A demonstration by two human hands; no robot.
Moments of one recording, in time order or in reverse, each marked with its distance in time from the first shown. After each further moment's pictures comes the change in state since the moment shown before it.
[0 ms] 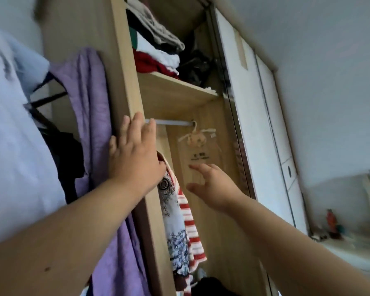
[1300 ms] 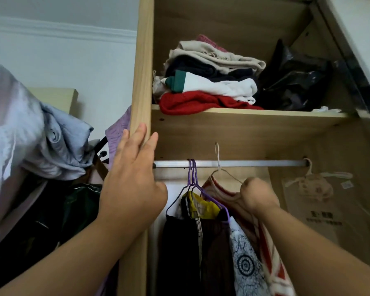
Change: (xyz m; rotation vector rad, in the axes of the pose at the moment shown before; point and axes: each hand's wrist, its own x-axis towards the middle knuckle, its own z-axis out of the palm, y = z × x) left_hand 0.081 0.011 0.009 0.374 0.311 -0.173; right_hand 0.293 0.059 0.074 0.203 -0.026 -0.058
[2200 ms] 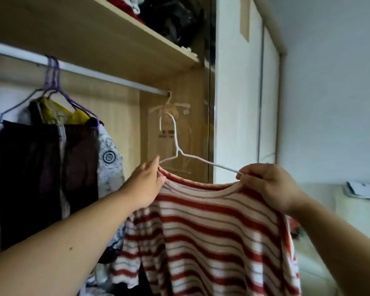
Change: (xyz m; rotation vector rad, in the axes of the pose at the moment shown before) left_hand -0.166 0.173 0.121 -0.797 -0.937 0.066; right_hand -0.307 0.121 -0.232 -0.156 -0.078 0.131
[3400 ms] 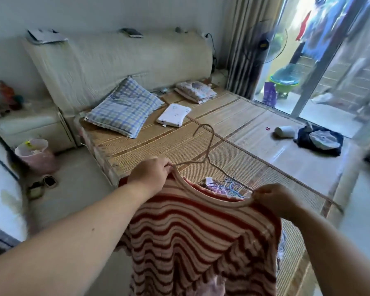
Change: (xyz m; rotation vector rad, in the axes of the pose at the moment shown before) left_hand -0.516 0.256 0.144 -0.562 -0.881 1.026; right_hand -0.737 -0.272 -0.013 -0.490 0.488 1.826
